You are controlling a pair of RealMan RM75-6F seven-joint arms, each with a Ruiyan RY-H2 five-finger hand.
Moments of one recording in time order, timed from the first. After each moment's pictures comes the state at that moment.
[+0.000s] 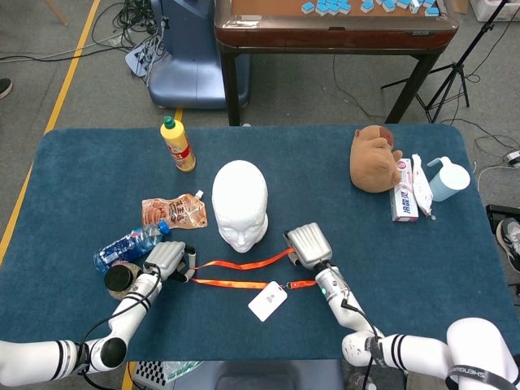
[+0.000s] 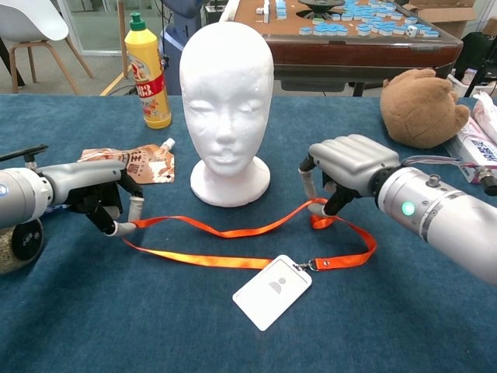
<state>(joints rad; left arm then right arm) -0.78 -1.52 -0.11 -1.62 0.70 0.93 0.39 0.73 -1.78 0.16 -1.34 -1.04 1.04 -0.67</state>
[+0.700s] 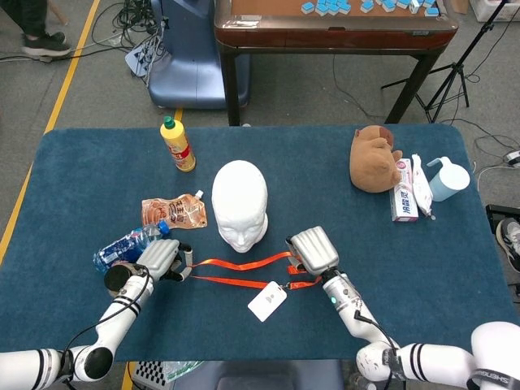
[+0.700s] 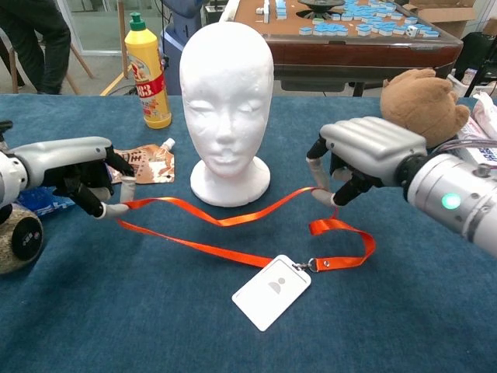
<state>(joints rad) -0.71 -1.41 -0.12 -1.75 0.85 0.99 0.28 0.67 -1.63 0.12 -1.56 -1.18 1.14 -0.59</state>
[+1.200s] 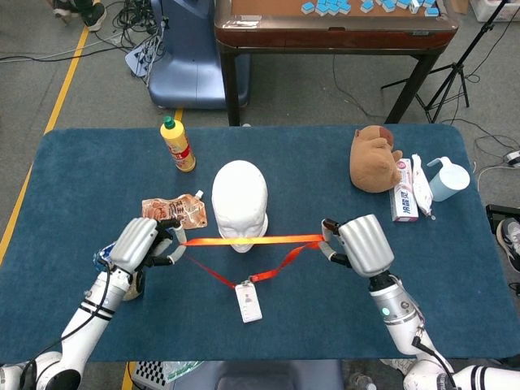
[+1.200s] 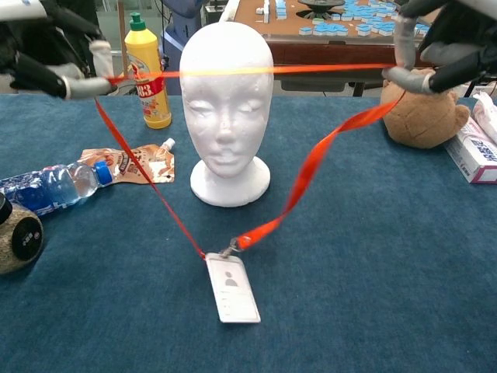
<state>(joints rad) -0.59 -1.20 -0.23 -1.97 1.21 1.17 -0.03 0.52 -1.35 0.15 -1.84 -1.45 1.43 -0.39</state>
